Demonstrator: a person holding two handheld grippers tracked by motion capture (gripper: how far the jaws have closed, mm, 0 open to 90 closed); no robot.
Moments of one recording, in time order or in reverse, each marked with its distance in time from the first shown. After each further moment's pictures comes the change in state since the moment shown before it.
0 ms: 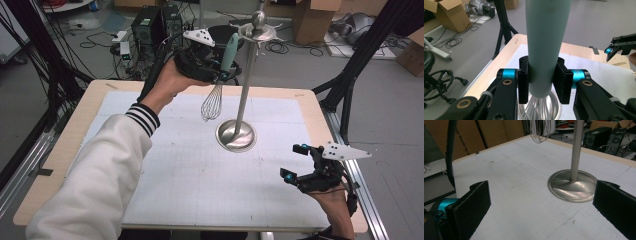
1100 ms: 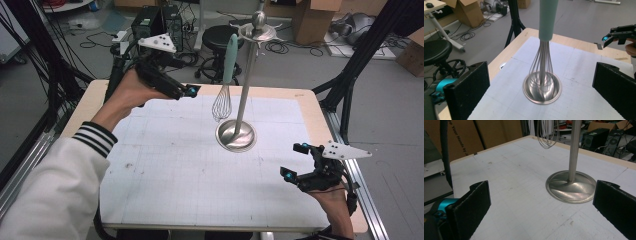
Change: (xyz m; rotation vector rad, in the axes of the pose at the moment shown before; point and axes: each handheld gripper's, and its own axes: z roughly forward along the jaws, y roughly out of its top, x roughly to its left) left arm -0.011 -0.042 -0.080 -0.026 0.092 -0.060; right arm -0.001 0.001 0.000 -0.007 -0.014 -0.002
